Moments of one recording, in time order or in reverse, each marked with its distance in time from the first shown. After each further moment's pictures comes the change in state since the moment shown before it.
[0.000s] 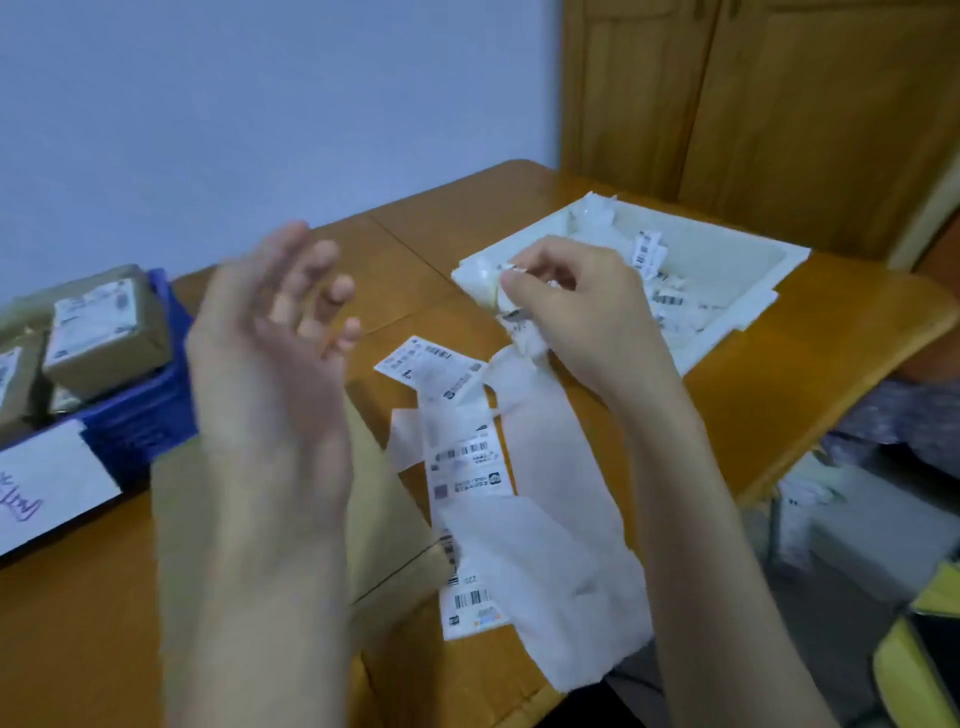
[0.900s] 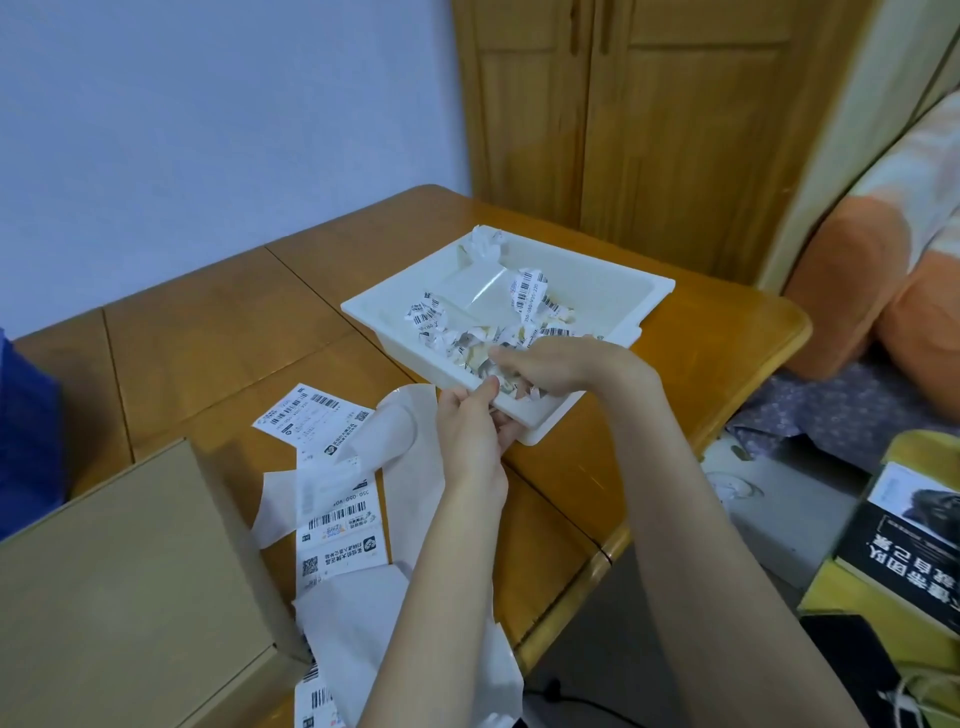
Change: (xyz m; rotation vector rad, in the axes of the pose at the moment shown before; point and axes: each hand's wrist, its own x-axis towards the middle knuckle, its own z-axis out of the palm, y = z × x) left_hand -0.015 -0.189 0.139 0.027 -0.020 -0.603; right_hand 0.080 0.114 -0.091 -0.764 -0.651 0.412
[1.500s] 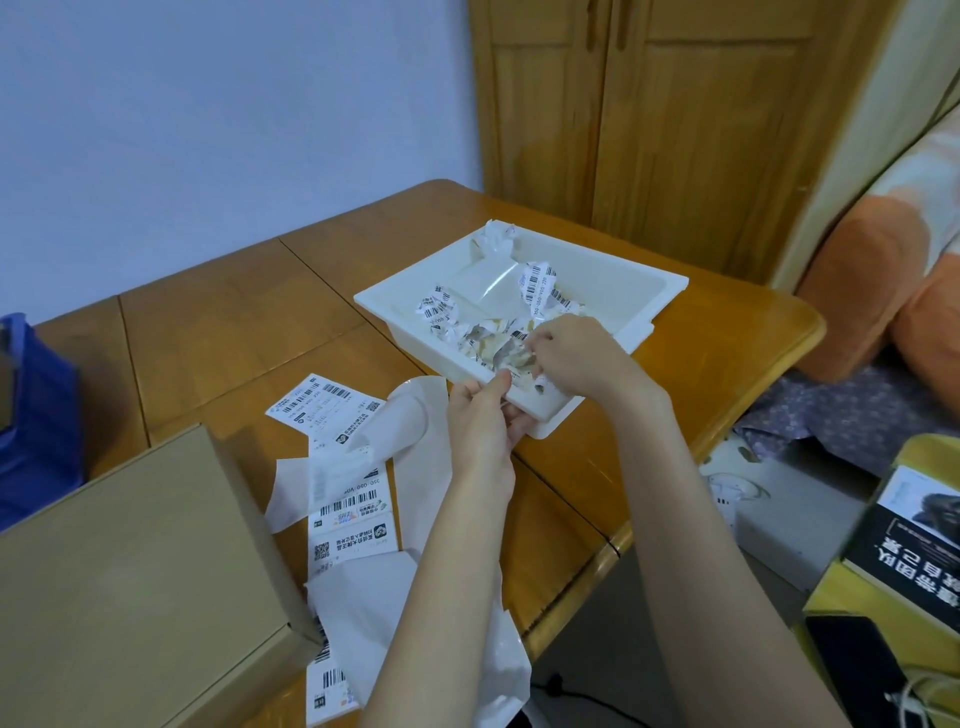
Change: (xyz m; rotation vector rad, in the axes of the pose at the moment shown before) left_hand -0.003 0.002 -0.002 -0.007 -0.043 -0.022; right_hand 0.006 0.006 0.018 0.251 0.375 -0.045
